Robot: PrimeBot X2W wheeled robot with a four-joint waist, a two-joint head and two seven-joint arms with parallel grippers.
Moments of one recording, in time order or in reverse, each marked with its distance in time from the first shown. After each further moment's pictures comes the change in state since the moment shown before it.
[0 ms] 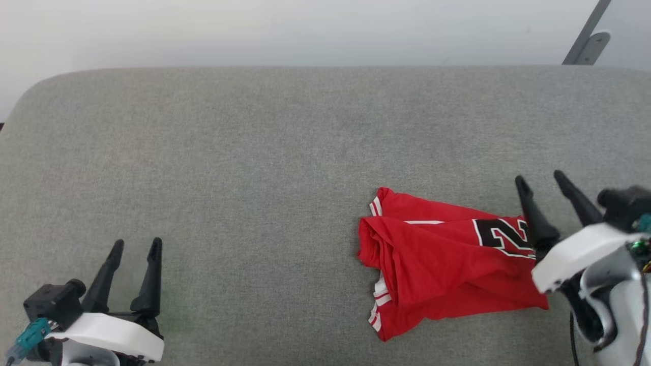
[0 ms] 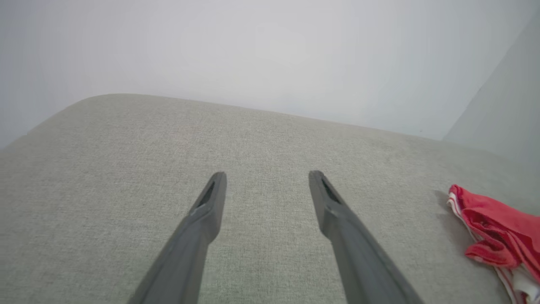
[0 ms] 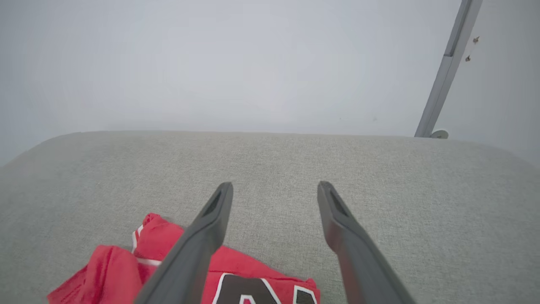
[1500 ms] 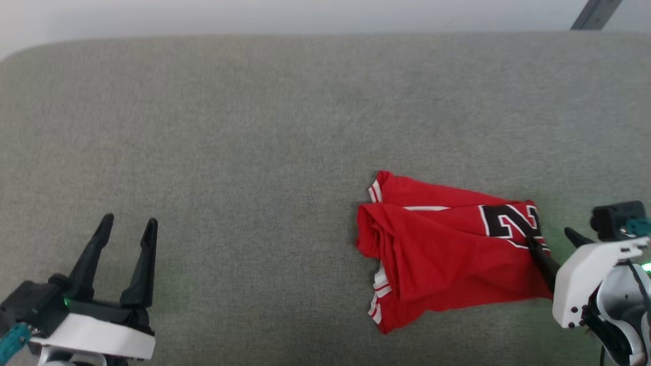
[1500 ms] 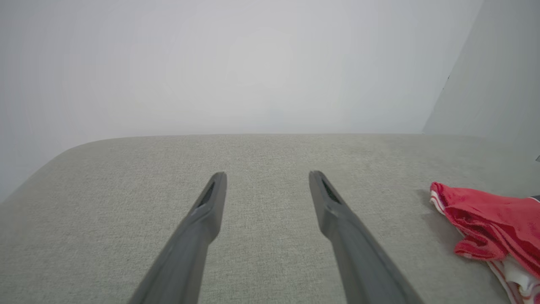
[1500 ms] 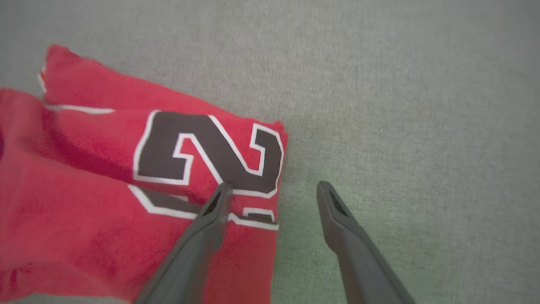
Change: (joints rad) left arm 0.075 0.041 0.039 -0.249 0.096 0.000 0.000; right arm 0.150 -0.007 -0.089 -0.210 -0.095 0.000 0.472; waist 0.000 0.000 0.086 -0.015
